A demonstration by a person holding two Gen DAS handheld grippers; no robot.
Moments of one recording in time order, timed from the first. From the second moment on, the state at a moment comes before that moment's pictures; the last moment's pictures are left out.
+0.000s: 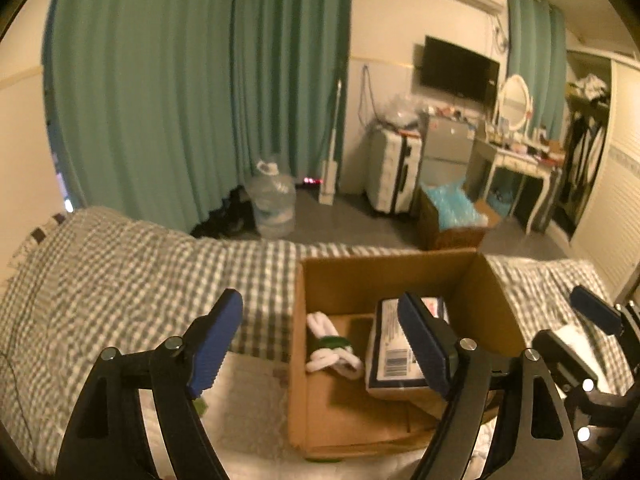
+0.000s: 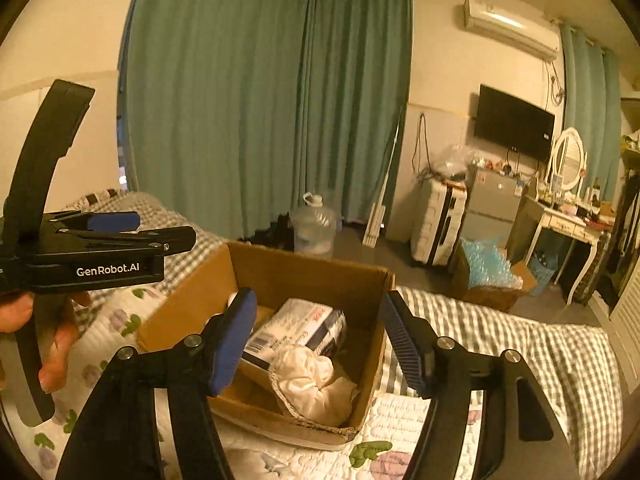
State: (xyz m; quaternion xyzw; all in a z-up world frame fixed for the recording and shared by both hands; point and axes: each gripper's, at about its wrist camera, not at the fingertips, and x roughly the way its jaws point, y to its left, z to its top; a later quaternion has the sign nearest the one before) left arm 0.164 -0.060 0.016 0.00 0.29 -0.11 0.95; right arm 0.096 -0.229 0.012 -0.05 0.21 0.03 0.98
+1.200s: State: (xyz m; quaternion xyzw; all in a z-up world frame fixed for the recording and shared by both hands) left arm 0.068 -0.001 0.045 -0.03 0.23 -0.09 0.97; right arm 0.000 -0.204 0.066 -0.05 0.13 0.02 0.99
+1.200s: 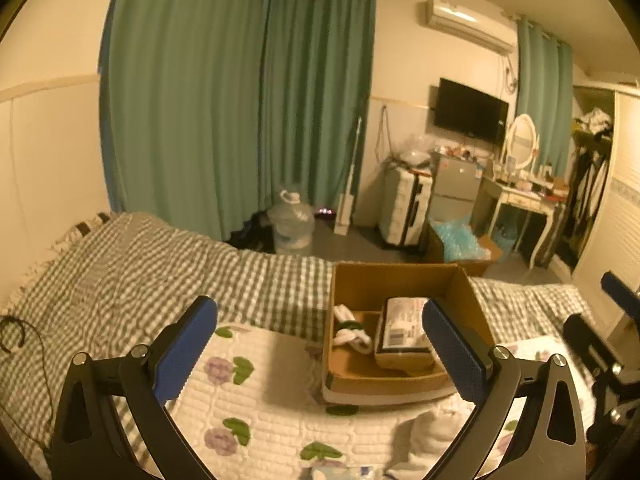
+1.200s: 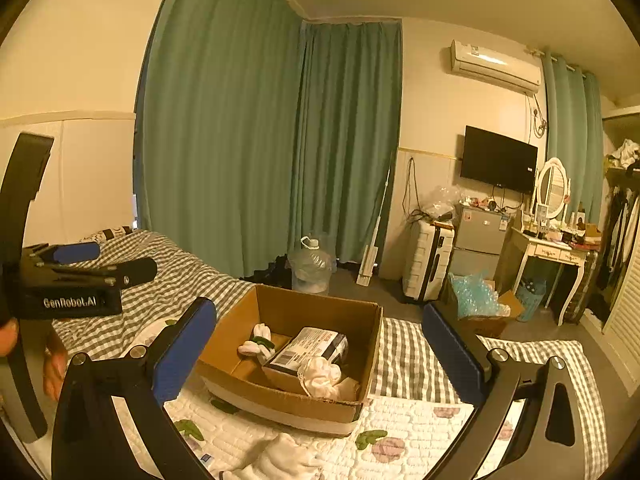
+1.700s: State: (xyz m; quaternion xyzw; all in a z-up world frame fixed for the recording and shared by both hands) left arm 0.068 -0.005 -0.013 -0.02 0.28 -0.10 0.95; right arm 0.010 -0.212 0.021 -0.03 0.18 0.03 0.98
